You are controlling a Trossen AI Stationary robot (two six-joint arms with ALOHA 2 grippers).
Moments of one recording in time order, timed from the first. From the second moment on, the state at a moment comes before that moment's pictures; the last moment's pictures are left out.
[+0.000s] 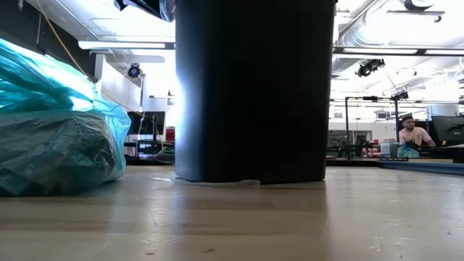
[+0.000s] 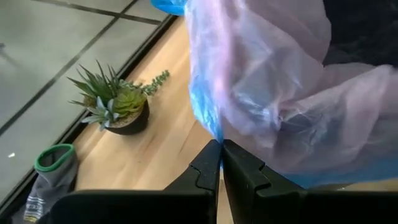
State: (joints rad) left arm -0.29 1.23 1.20 -0.81 -0.67 -0.44; right arm 0.47 1.74 1.85 -0.90 0.27 -0.10
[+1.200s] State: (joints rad) left arm -0.22 1.40 1.20 -0.82 -0.64 -0.47; right arm 0.50 1.89 1.85 -1.03 0.38 0.12
